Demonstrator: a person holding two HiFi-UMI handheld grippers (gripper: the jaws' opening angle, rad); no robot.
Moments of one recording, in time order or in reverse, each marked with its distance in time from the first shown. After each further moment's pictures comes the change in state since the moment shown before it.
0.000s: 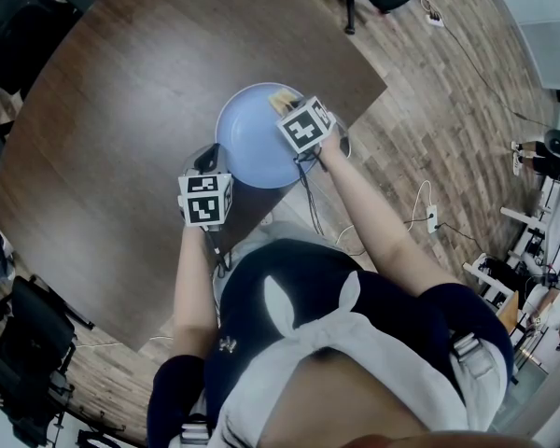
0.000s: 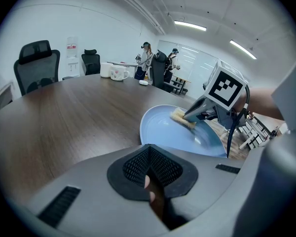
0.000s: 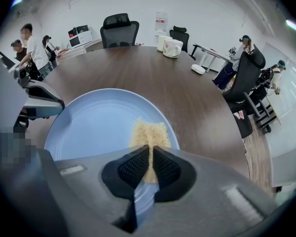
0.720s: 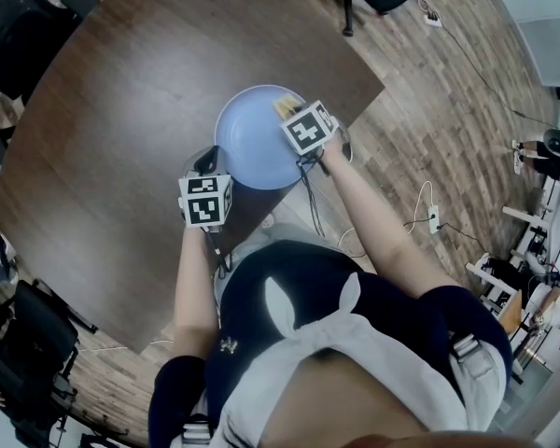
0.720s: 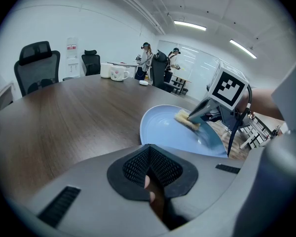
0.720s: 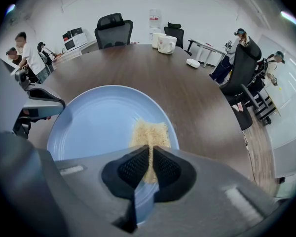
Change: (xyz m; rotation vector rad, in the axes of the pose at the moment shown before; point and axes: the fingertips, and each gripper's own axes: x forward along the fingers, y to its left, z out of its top) left arm 0.000 0.000 -0.002 0.003 0.000 0.008; right arm -0.004 -0.001 -0.017 0.060 0.021 0.012
